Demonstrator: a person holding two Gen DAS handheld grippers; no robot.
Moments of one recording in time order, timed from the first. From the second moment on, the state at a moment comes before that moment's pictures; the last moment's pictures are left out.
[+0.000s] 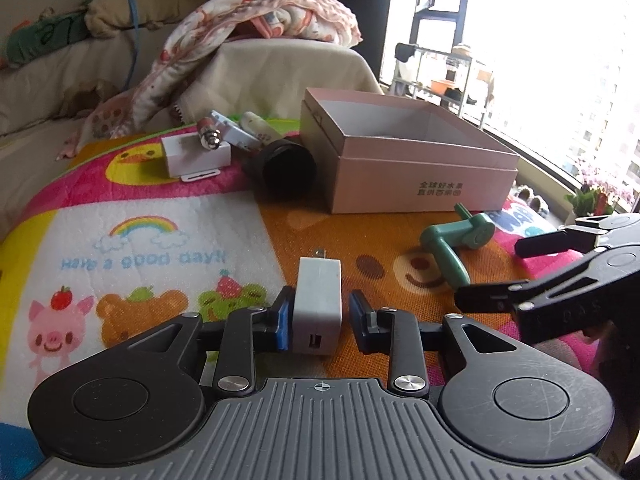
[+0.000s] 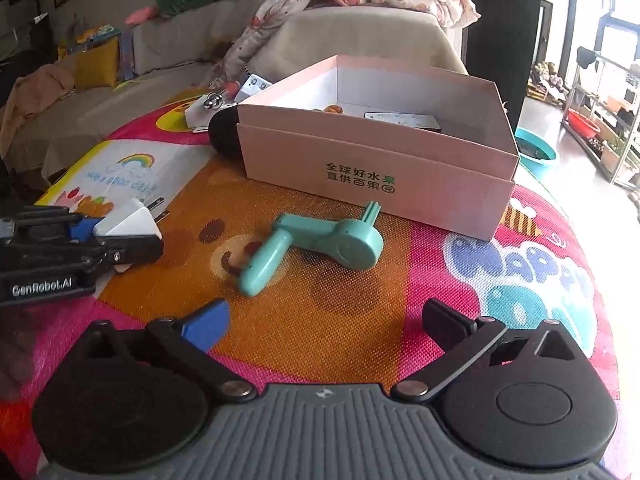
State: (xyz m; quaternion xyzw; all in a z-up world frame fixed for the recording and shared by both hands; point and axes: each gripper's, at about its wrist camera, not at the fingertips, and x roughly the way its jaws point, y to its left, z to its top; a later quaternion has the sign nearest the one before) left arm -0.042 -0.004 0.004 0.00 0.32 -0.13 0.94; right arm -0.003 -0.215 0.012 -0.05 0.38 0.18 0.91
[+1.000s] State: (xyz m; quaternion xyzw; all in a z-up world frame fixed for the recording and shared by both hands) left arm -0.035 -0.005 0.004 -0.01 0.31 -0.12 0.94; right arm 0.018 -0.190 0.012 -0.04 0.34 0.14 0.93
